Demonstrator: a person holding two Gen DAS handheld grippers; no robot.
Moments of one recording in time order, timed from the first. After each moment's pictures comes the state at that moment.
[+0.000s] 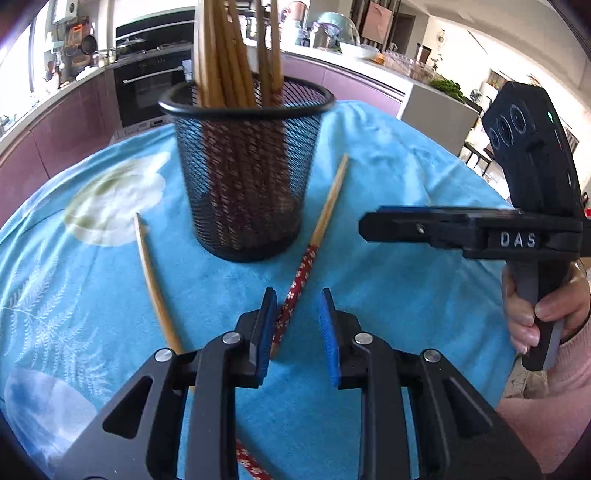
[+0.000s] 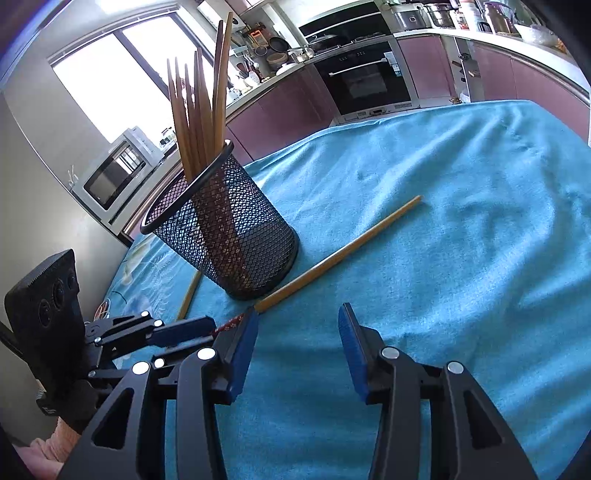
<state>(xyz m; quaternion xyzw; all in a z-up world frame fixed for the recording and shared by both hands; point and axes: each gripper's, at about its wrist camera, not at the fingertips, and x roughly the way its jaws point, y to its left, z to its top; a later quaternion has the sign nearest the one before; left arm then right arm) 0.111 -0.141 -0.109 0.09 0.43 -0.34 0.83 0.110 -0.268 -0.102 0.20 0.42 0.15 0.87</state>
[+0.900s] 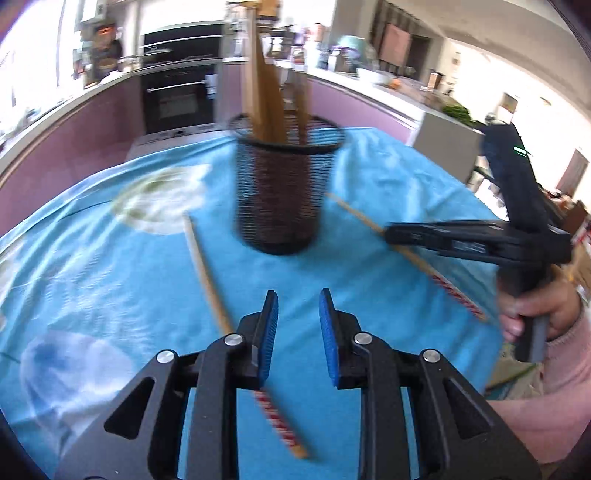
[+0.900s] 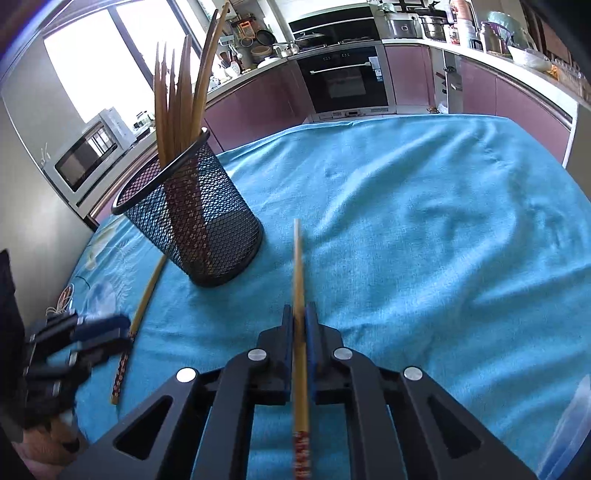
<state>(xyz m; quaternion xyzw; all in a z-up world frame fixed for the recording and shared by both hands) 0.093 -0.104 -0.090 0.06 0.40 -0.29 0.87 0.103 -0.260 -0.098 0.12 0.44 0.09 0.88</state>
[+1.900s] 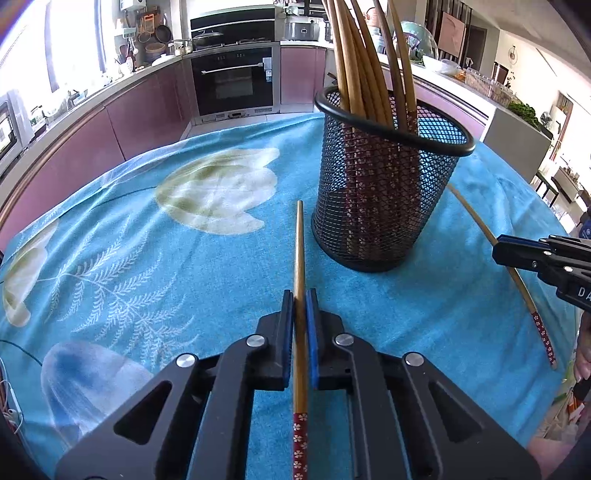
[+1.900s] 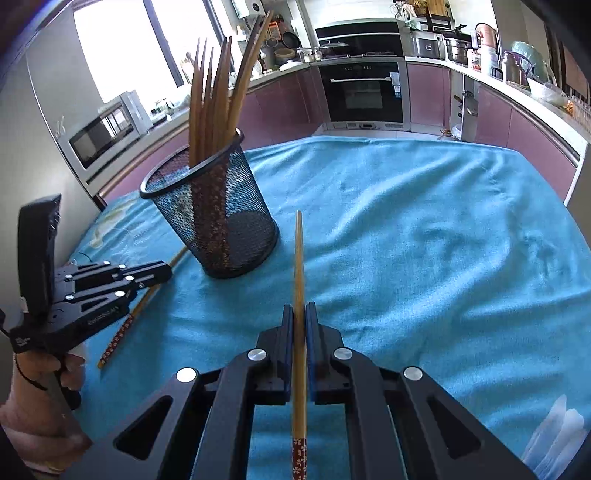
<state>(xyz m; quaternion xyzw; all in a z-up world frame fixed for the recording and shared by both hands) 0.132 -0.096 -0.097 0.08 0.43 -0.19 0.88 0.093 -0.261 -0.080 0.09 0.41 0.12 0.90</state>
